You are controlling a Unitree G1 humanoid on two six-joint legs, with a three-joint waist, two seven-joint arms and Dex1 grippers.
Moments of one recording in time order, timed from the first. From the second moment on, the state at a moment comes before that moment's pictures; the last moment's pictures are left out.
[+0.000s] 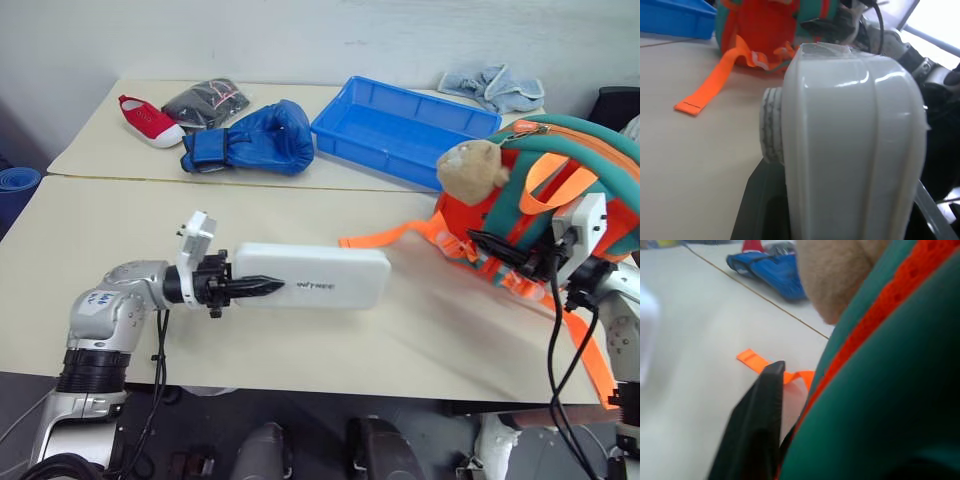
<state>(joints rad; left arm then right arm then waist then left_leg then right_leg) -0.45 0.64 0.15 0.06 -0.68 0.69 -1.22 -0.29 -0.71 -0.28 -0.06 0.57 0.29 0.96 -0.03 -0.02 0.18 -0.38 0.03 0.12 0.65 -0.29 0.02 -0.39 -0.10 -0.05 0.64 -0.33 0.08</state>
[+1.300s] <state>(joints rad) -0.41 0.87 0.63 -0.17 -1.33 1.13 -0.92 -0.07 -0.86 -0.25 -0.55 1.14 0.81 0.94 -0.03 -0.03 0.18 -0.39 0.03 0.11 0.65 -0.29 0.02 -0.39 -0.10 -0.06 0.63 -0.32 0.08</state>
